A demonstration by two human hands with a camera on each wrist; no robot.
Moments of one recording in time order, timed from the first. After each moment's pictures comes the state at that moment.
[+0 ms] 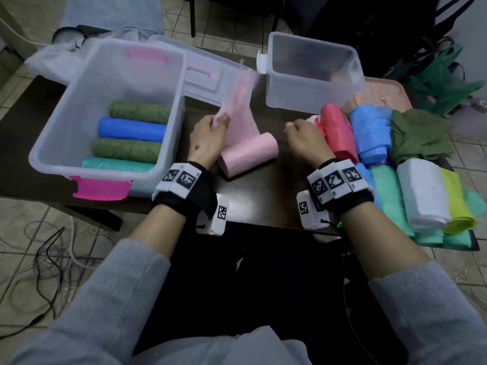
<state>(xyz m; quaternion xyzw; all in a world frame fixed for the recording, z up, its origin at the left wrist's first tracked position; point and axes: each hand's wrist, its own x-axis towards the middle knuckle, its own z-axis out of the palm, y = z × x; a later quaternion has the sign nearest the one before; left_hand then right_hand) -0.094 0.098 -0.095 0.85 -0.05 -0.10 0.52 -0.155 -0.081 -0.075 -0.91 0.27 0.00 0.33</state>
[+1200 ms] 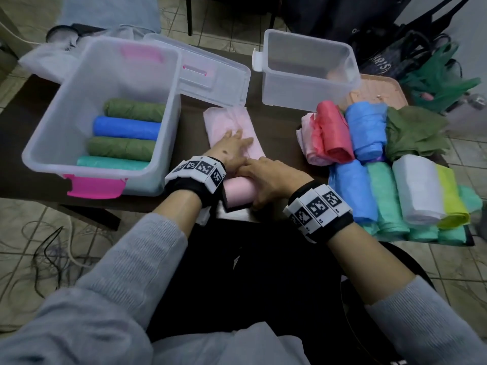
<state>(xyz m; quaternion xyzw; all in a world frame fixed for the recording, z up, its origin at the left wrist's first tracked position) -0.099 0.067 -0.107 0.90 -0.31 -0.28 0.15 -0.193 -0.027 -0.077 -0.96 -0.08 0.26 0.05</state>
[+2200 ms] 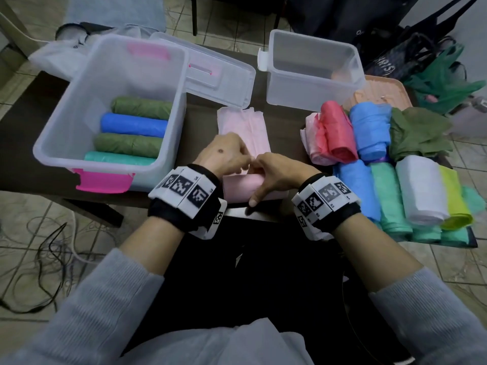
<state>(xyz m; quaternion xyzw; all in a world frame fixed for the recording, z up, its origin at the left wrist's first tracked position) -0.127 0.097 -0.070 0.89 -0.23 -0.24 0.30 -0.186 -0.039 -0.076 -0.94 -0.01 0.26 0.21</state>
